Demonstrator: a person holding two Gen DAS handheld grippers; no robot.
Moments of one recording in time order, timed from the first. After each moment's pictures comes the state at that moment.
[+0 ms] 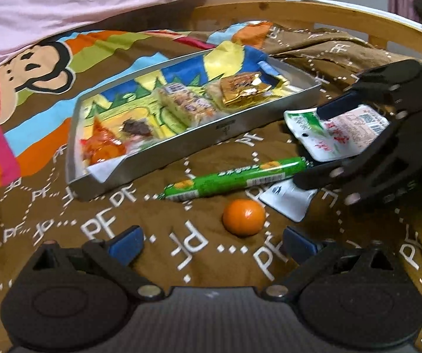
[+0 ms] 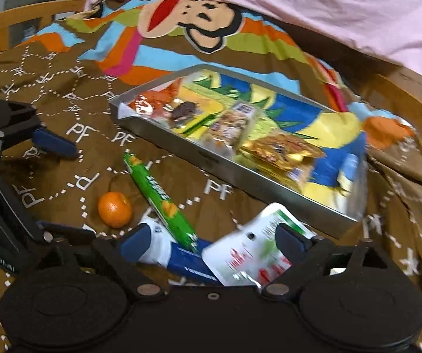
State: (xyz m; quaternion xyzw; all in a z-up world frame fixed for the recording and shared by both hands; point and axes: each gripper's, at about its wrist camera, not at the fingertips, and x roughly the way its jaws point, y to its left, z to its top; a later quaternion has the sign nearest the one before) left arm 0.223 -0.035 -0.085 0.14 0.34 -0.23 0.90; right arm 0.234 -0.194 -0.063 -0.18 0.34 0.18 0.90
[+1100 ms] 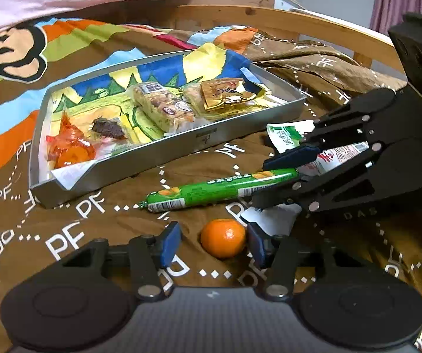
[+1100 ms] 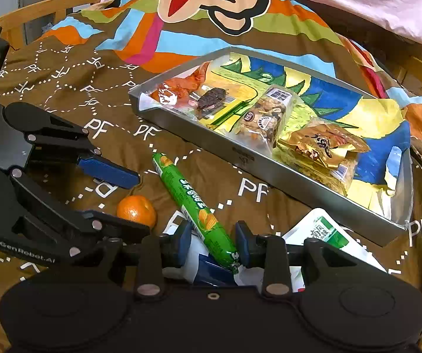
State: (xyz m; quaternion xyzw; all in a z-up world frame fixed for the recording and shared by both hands) left arm 0.250 -0.028 -0.091 0.08 0.36 -0.29 0.89; right arm 0.257 -0.182 -0.073 -0.15 0.39 0.23 0.88
